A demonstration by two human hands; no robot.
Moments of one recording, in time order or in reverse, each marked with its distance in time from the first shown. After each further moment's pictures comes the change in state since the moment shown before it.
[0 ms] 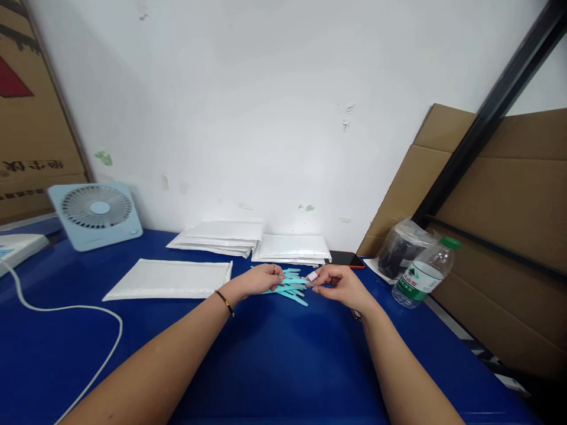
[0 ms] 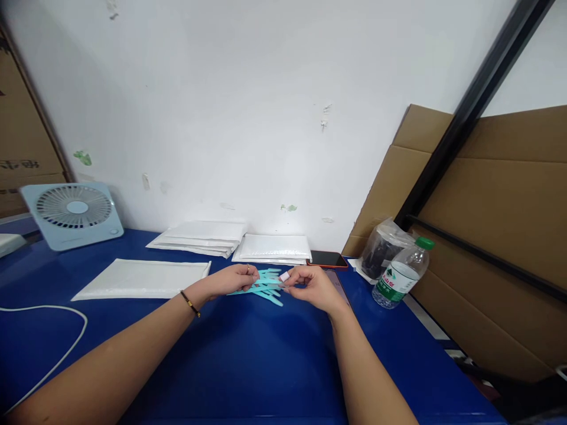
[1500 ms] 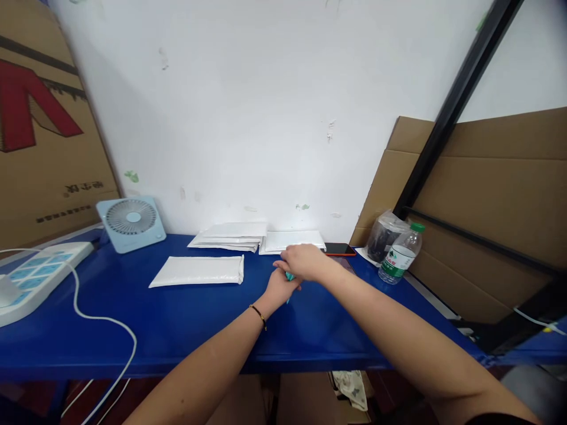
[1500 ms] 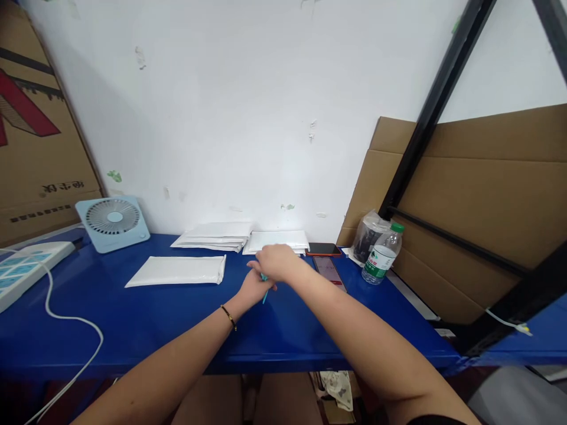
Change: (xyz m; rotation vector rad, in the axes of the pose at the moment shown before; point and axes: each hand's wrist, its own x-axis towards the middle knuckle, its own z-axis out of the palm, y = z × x) left_hand -0.022 0.005 0.072 -0.016 0.350 0.153; right_hand 0.042 -0.128 0.072 -1.292 -0.230 0.028
